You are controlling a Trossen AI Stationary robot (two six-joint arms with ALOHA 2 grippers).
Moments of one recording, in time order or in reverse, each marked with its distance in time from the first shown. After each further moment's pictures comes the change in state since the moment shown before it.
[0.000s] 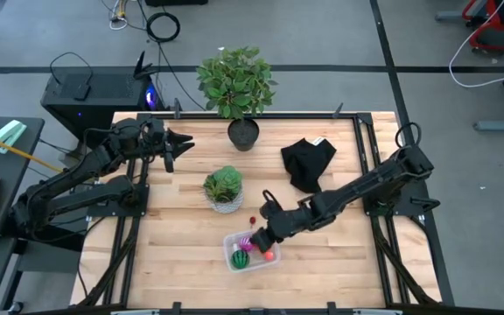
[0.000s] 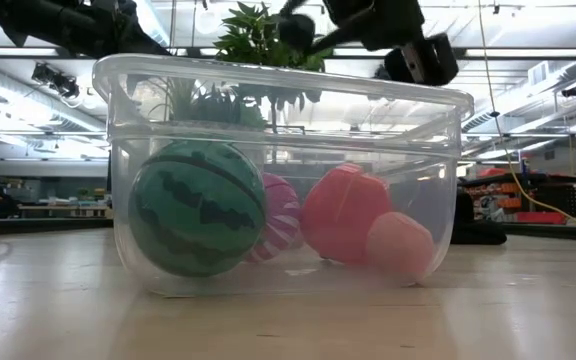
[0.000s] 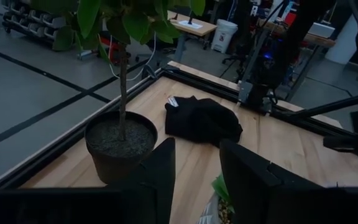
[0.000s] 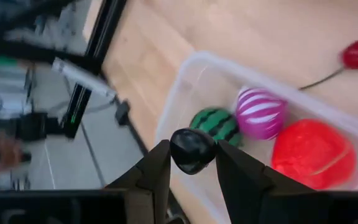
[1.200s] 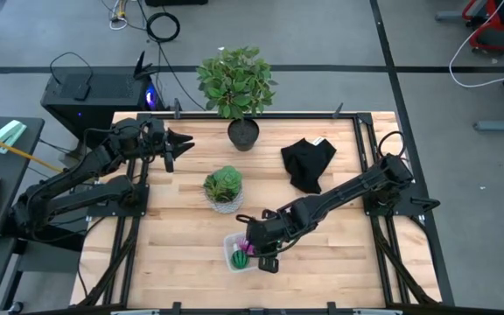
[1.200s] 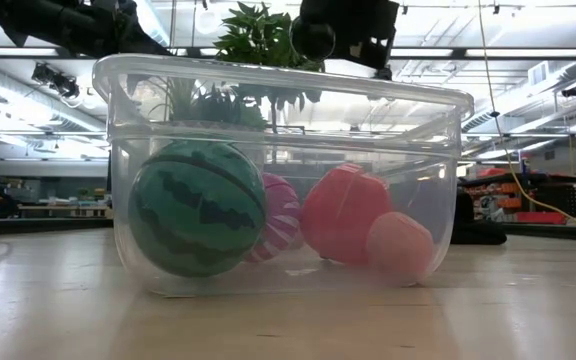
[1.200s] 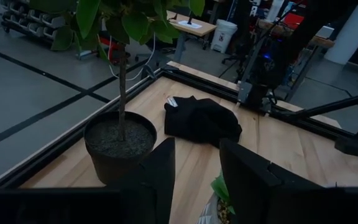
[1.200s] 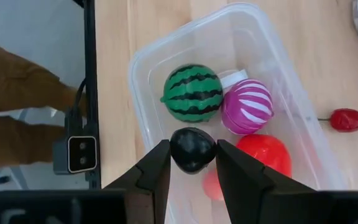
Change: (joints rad) left arm 0.000 0.000 0.000 0.003 0.000 -0.002; right arm -0.001 0.198 0.372 -0.472 -0.143 -0.737
